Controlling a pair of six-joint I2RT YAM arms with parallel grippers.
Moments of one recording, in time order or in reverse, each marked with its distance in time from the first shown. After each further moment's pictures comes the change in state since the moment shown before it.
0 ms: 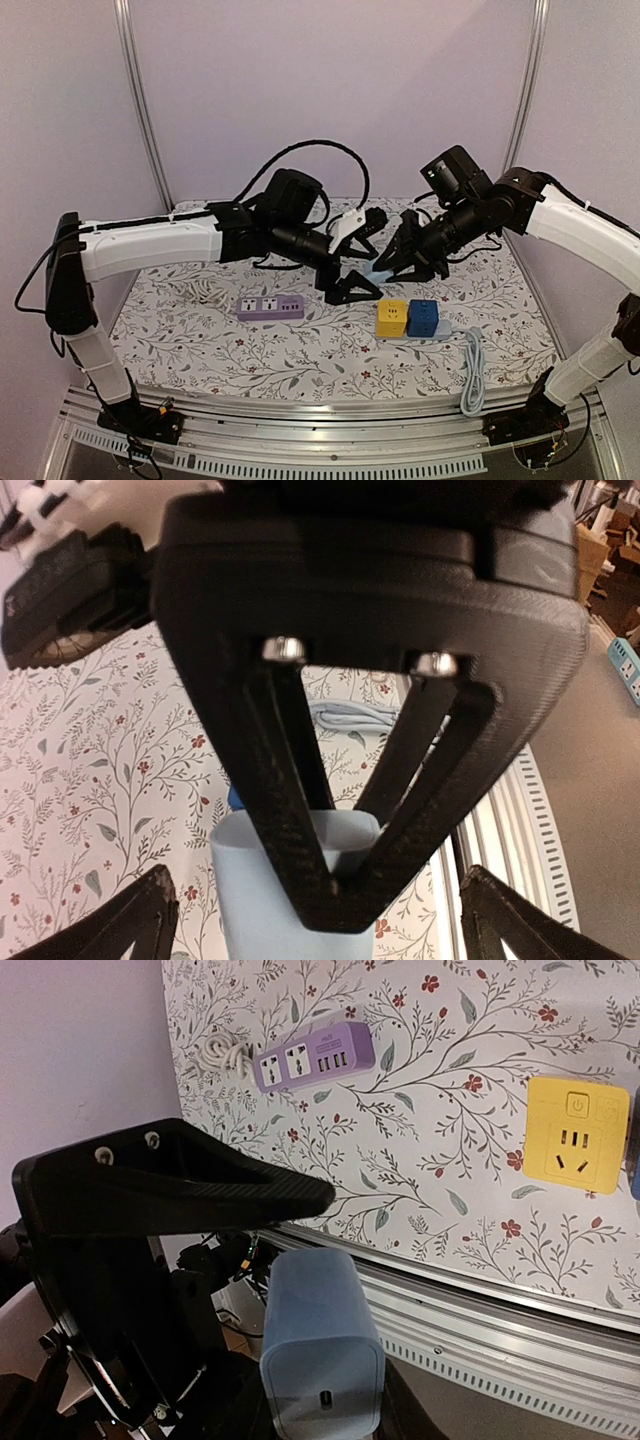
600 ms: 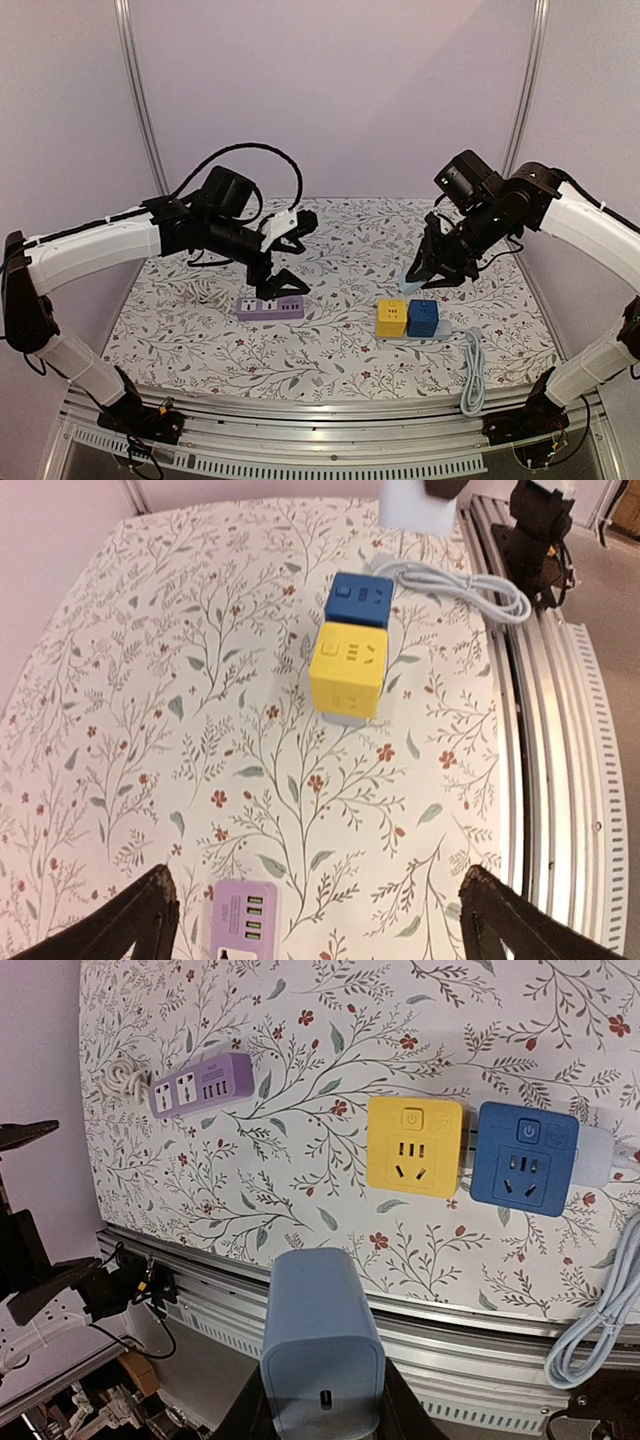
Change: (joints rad) left arm 0.178 -0.289 -0.229 -0.210 -0.092 0.172; right arm -0.024 -0.041 0.017 -0.227 0.190 -0.173
